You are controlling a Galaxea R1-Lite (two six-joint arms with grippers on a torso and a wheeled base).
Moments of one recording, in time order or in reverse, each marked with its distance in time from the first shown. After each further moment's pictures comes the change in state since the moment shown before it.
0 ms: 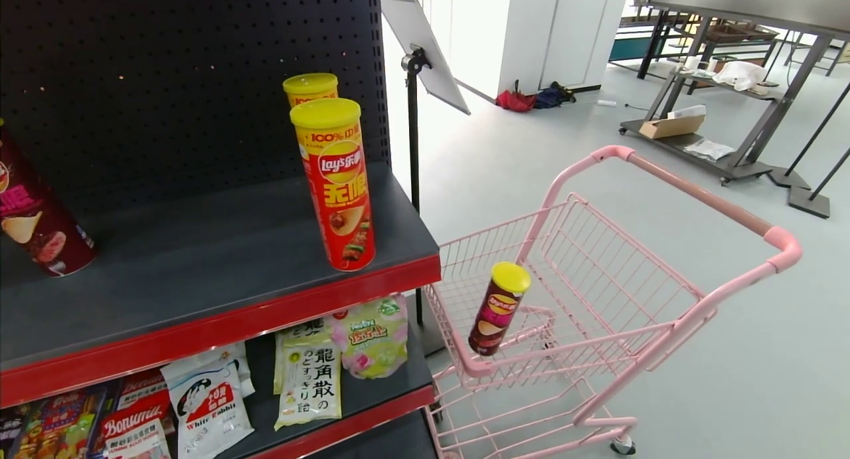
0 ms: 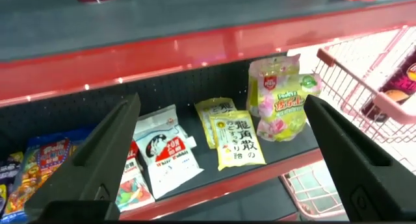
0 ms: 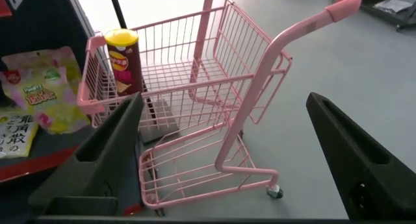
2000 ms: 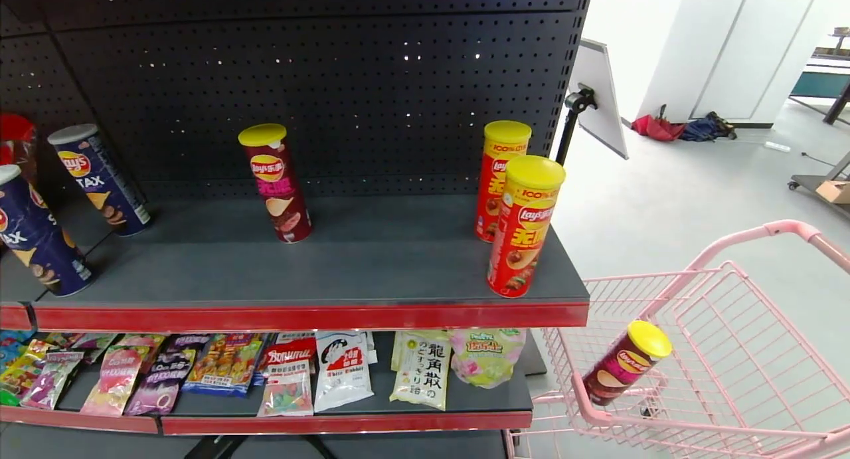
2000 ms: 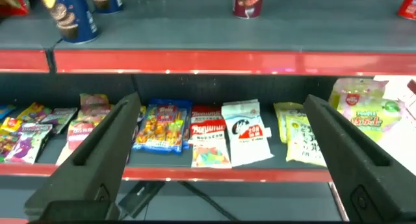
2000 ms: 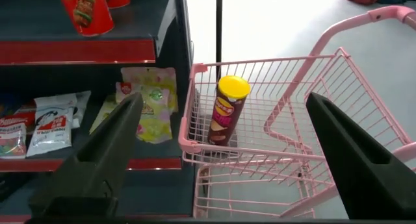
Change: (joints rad) left arm 0.000 0.000 0.000 0.000 0.000 0.000; right arm 0.000 0.000 0.000 0.001 0.002 -0.007
